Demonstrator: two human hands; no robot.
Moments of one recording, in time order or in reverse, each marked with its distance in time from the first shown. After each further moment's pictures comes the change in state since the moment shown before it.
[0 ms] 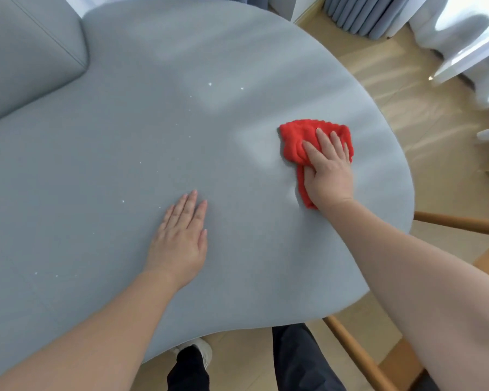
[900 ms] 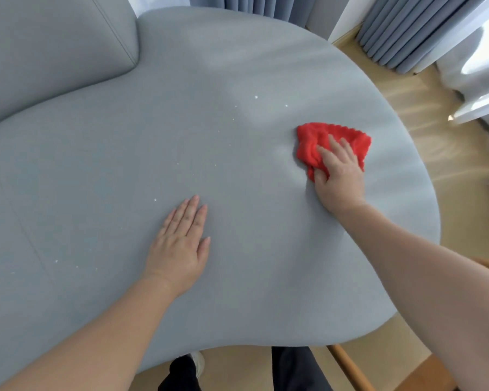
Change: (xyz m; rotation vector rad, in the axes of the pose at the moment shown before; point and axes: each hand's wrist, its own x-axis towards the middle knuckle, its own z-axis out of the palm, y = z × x) left_hand -0.015 -0.046 -0.001 -0.051 0.102 -0.032; right_hand 0.036 -0.040 0.010 0.029 -0.081 -0.074
